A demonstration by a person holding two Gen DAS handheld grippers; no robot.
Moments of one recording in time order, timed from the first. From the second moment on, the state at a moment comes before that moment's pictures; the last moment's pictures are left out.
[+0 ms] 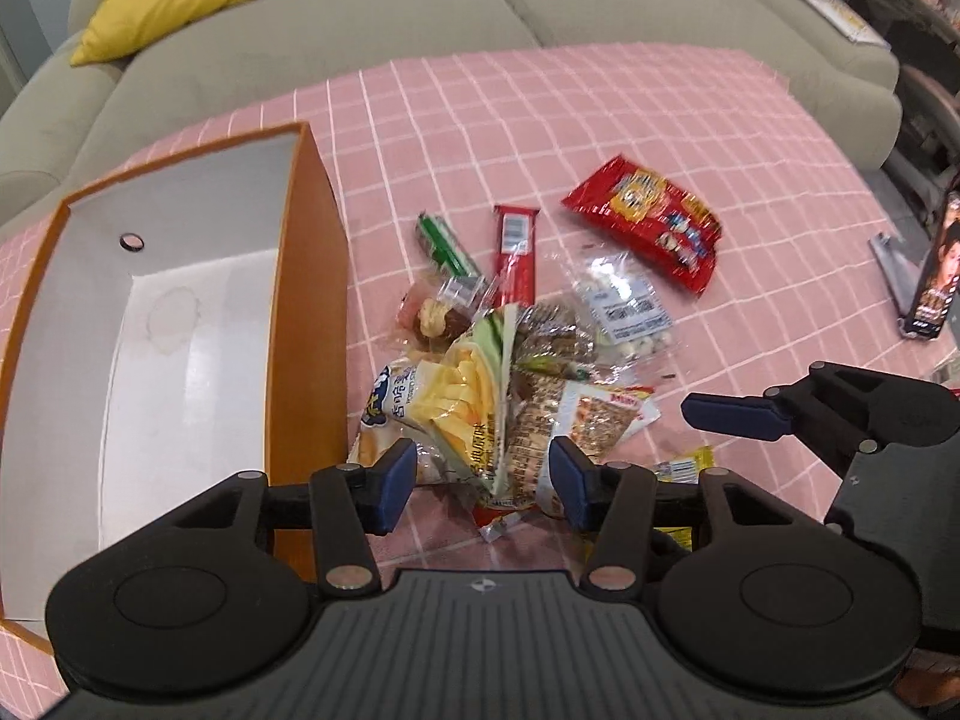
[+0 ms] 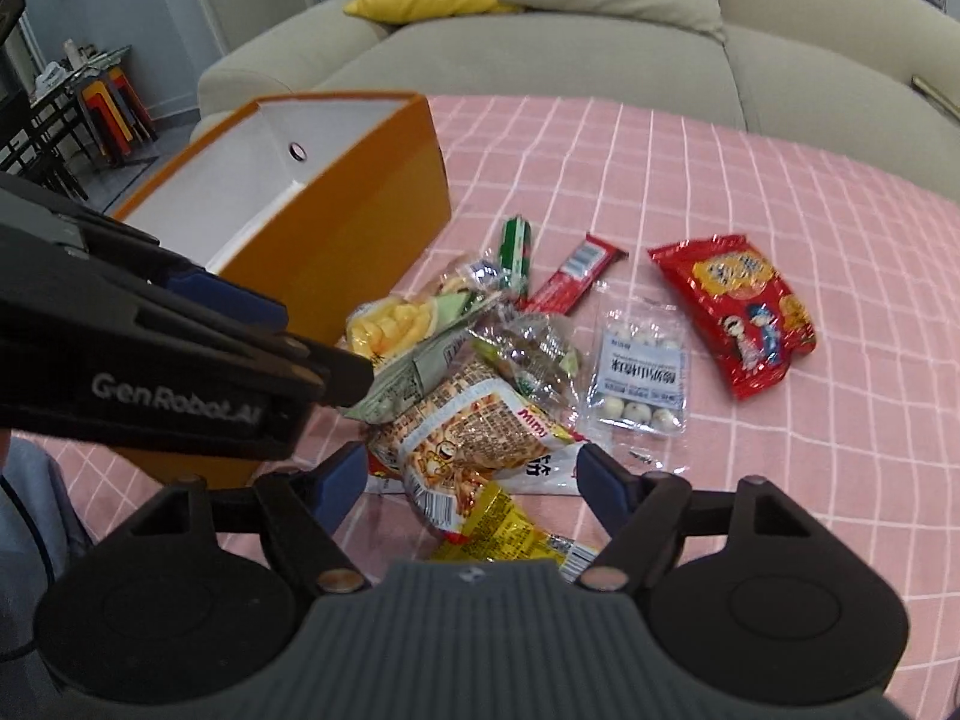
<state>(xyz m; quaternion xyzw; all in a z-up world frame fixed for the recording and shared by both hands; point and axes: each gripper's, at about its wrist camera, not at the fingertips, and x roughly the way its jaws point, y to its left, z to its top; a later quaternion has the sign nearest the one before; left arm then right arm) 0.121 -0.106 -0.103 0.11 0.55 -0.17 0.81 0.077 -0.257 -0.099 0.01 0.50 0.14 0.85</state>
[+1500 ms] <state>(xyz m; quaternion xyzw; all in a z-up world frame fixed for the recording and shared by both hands) 0.136 -0.100 -0.136 0.08 0.58 -0.16 0.80 0.089 -0.255 -0.111 0.01 0.52 0.17 0.84</state>
